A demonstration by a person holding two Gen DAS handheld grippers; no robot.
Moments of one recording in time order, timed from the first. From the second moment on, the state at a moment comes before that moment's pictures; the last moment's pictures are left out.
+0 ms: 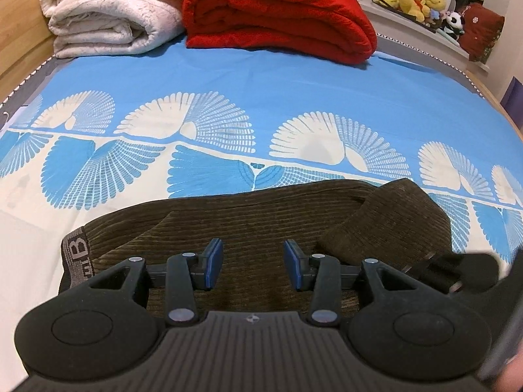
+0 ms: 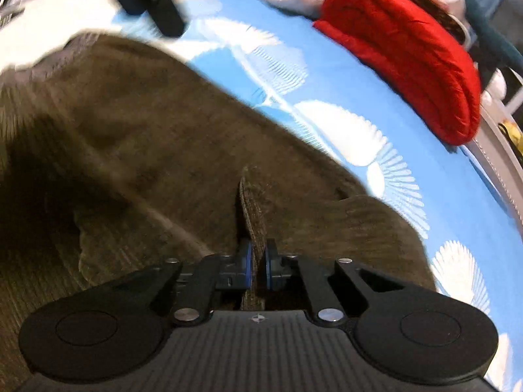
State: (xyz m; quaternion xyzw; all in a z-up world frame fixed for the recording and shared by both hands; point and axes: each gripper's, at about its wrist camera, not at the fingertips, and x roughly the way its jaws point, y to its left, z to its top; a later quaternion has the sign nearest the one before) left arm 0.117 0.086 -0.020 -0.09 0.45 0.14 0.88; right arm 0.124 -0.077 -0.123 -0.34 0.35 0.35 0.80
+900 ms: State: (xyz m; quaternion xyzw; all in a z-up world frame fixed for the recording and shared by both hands) left arm 0.129 -0.002 -0.075 -0.04 0.55 -0.06 0.83; right arm 0.194 -0.588 -0.145 0.41 0.37 -0.21 0.80
